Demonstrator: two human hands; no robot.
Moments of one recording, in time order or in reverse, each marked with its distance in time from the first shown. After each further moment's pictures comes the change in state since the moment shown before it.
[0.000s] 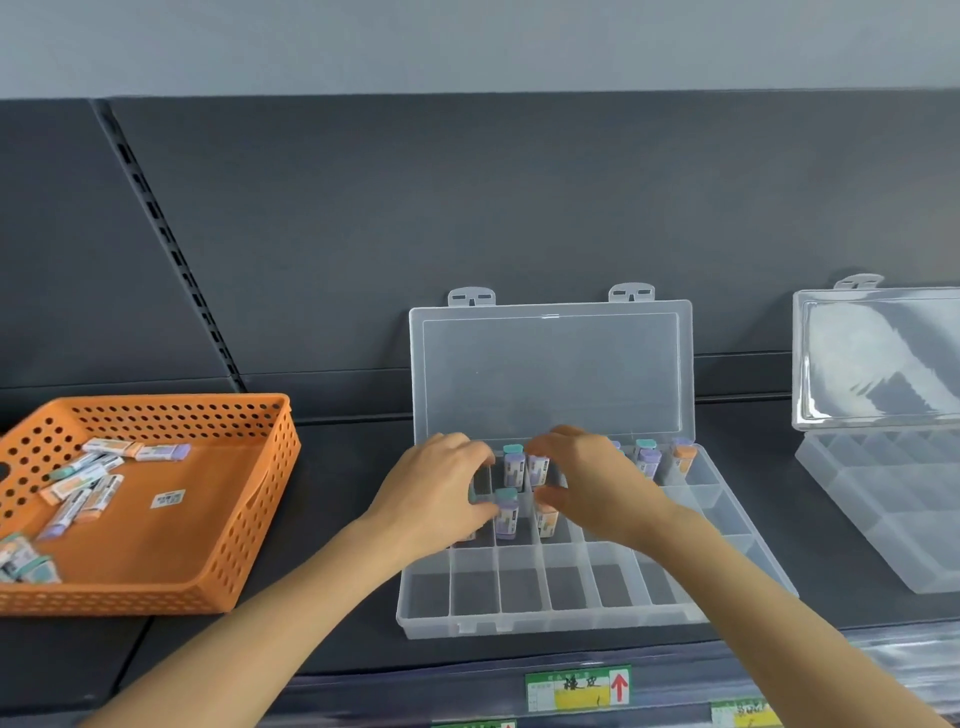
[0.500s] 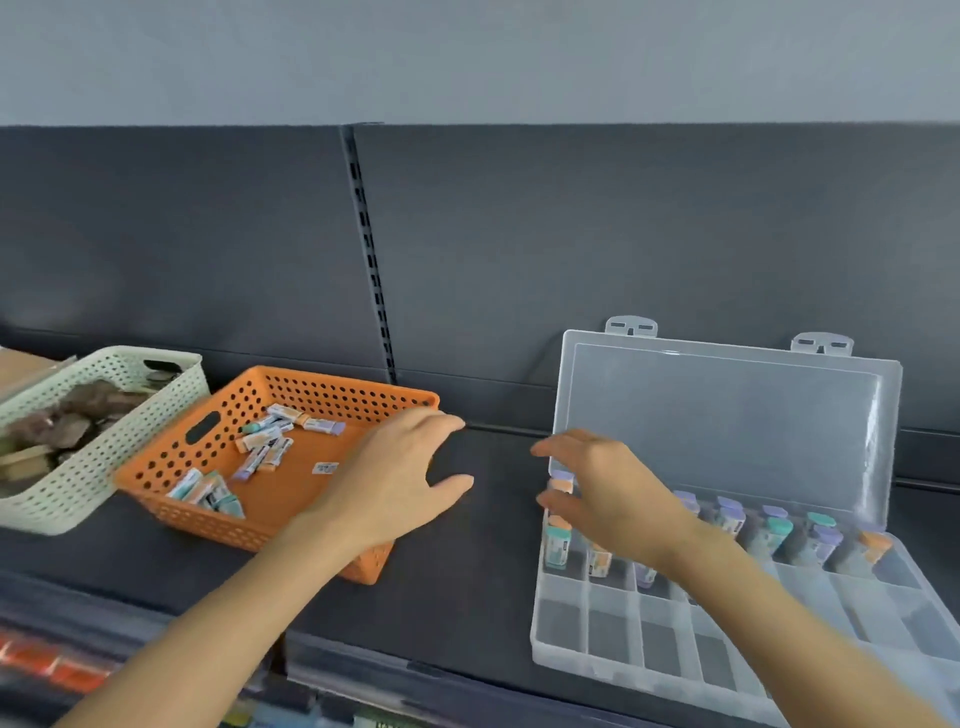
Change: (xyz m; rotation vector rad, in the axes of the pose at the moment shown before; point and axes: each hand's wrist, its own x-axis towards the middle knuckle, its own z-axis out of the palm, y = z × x) left_hand -0.080 -0.102 -0.072 0.062 0.220 -0.238; right_hand 0.047 -0.100 0.014 0.046 -0.020 -0.285
